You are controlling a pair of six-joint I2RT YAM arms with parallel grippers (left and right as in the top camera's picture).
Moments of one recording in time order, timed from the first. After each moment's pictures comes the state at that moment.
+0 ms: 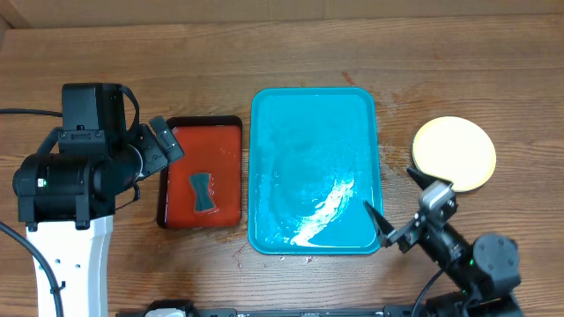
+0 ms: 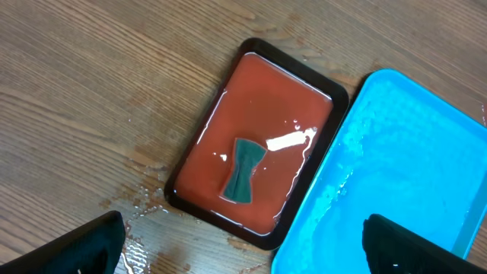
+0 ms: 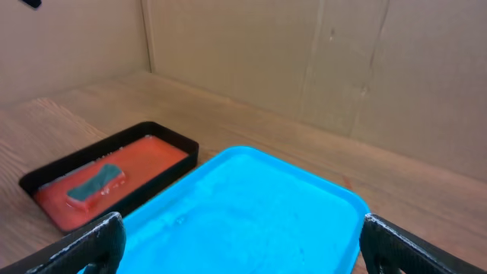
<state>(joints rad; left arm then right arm) 0.01 1.25 1.60 -1.41 -0.11 -0.52 0.24 0.24 0.33 -0.21 -0.41 -0.08</state>
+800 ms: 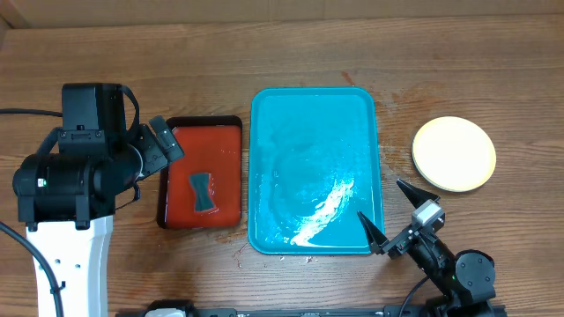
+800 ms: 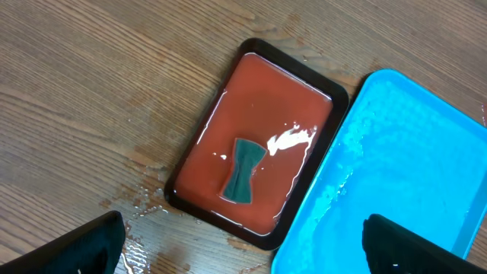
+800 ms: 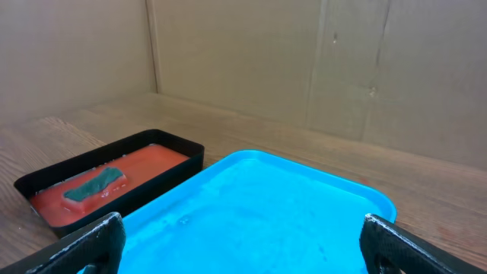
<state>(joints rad) 0.01 1.25 1.60 -1.41 -0.10 -0.52 0.25 0.01 0.02 0.00 -0.41 0.01</state>
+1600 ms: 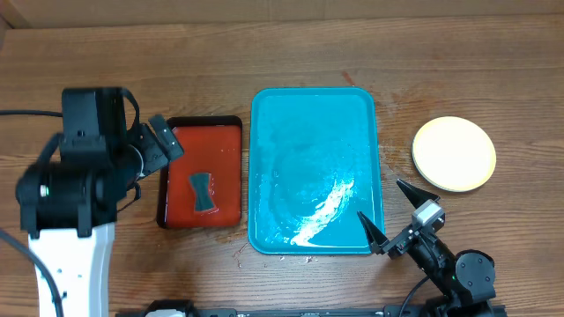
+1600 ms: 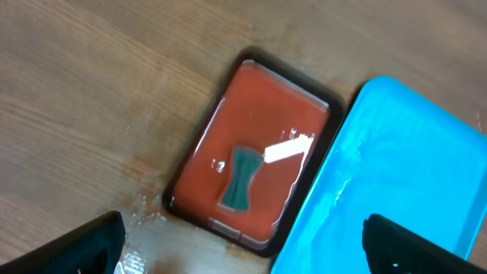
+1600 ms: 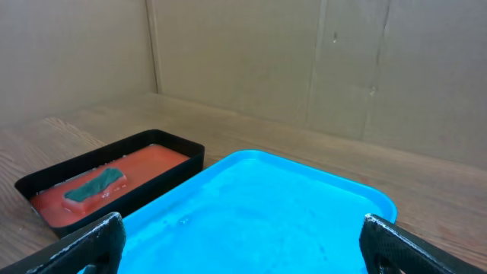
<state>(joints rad) 0.00 1.20 1.54 -1.31 -0.12 -0.52 0.25 0.01 0.02 0.00 -0.41 0.01</state>
